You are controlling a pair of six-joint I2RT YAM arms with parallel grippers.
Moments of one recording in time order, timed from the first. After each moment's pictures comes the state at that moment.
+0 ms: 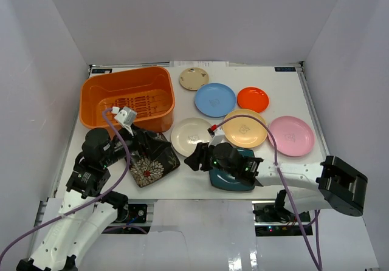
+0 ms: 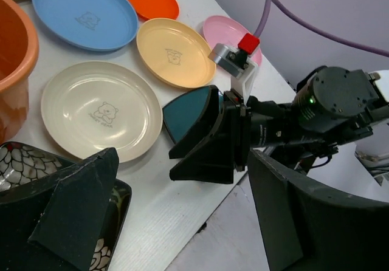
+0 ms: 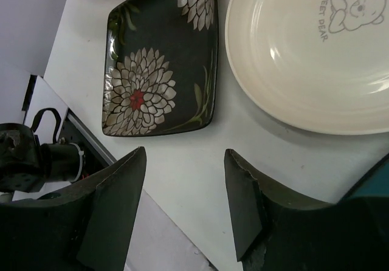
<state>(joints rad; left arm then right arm) -0.39 0.55 0.75 -0.37 0.51 -0.39 1.14 1.26 0.55 0.29 0.15 0.80</state>
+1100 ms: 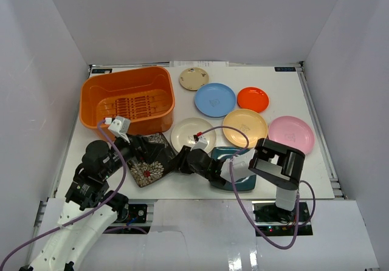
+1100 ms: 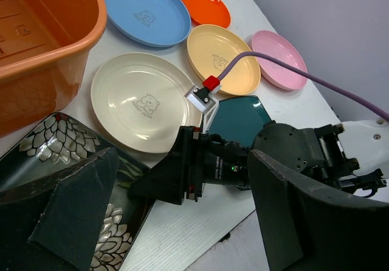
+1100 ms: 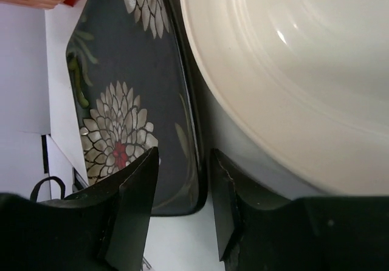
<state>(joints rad) -0.44 0.39 0.65 -0.42 0.25 -0.40 1.21 1.81 0.70 0.60 0.28 1.16</state>
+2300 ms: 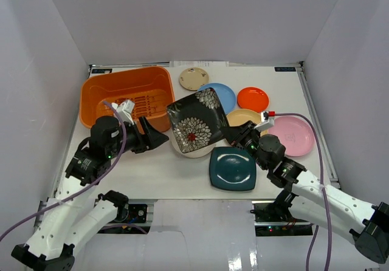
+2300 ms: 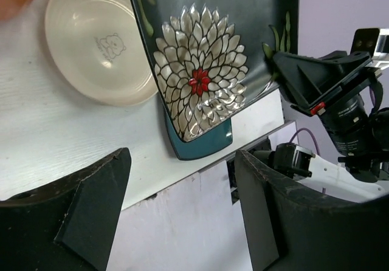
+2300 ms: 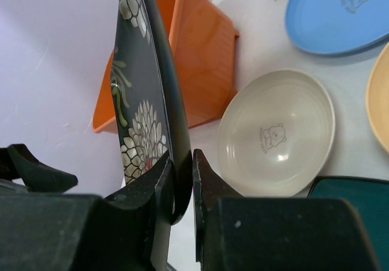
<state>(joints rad) -0.44 0.69 0.95 -0.70 0.29 -0.70 0.87 0.75 0.45 0.21 0.29 0.95</state>
